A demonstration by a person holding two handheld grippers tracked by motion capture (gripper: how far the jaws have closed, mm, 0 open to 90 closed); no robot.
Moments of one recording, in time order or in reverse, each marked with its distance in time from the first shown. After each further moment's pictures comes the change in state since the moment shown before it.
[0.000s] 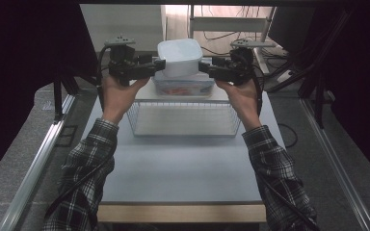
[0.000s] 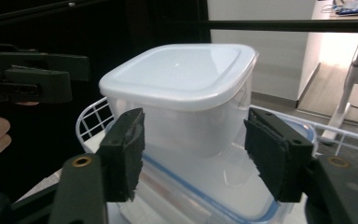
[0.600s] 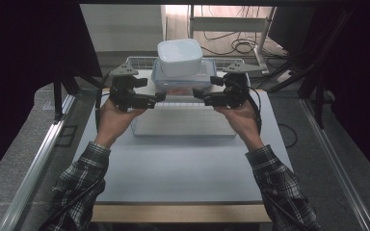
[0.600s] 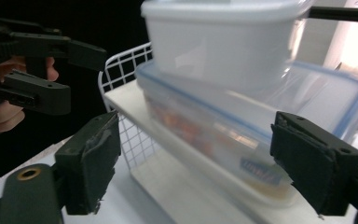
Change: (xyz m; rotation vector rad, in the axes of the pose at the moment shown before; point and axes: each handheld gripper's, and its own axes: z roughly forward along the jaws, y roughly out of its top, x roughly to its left) left arm -0.016 -0.058 -0.005 0.106 -0.033 0.086; right arm 0.019 -0.048 -0.005 0.055 0.062 -0.098
